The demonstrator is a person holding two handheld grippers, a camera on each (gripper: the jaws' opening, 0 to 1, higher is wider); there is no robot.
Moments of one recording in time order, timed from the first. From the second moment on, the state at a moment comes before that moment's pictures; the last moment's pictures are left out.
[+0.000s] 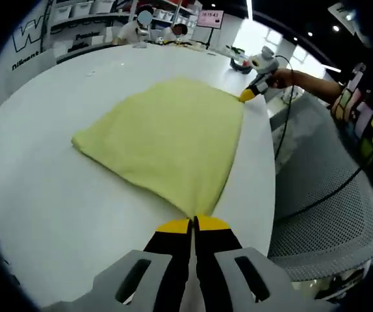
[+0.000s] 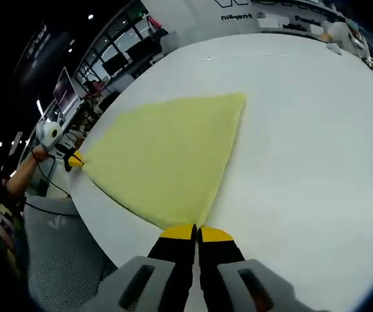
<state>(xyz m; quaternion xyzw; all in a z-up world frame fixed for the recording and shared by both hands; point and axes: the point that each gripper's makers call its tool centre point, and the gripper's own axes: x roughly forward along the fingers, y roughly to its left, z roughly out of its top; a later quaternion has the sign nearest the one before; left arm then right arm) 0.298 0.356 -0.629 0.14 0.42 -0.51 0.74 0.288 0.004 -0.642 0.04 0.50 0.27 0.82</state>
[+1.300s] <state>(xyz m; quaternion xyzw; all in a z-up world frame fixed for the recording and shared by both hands) 0.349 0.359 -0.525 -0.05 0.22 -0.20 0.95 0.337 0.006 -0.574 0.02 0.31 0.17 0.94</state>
